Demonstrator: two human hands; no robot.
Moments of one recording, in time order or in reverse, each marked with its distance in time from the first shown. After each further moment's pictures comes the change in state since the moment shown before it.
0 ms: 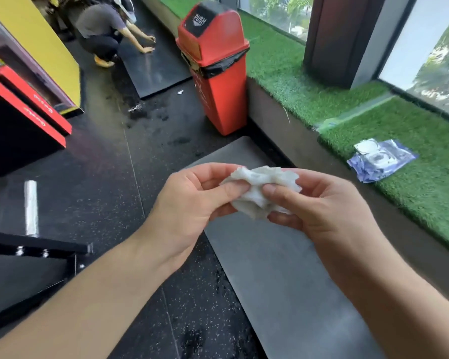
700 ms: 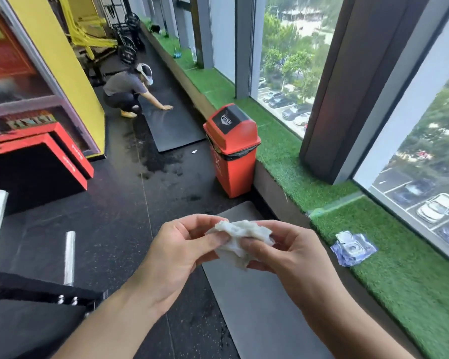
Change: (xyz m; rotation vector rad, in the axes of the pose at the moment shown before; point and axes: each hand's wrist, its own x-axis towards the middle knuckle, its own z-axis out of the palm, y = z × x) left_hand -0.083 0.305 -0.093 -0.145 0.053 0.015; right_hand -0.030 -0.284 0.179 -0.090 -0.089 -0.038
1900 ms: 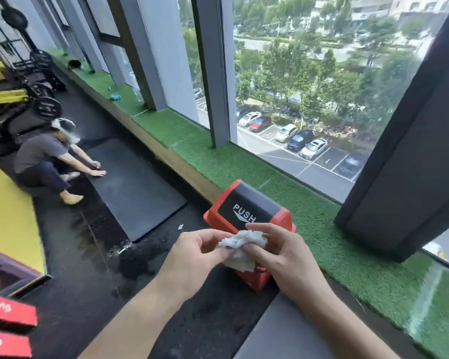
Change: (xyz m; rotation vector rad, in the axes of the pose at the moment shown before) left_hand 0.756 0.257 -0.258 0.538 -0.371 0.074; right_hand 0.773 -0.088 0.143 -0.295 0.343 -0.065
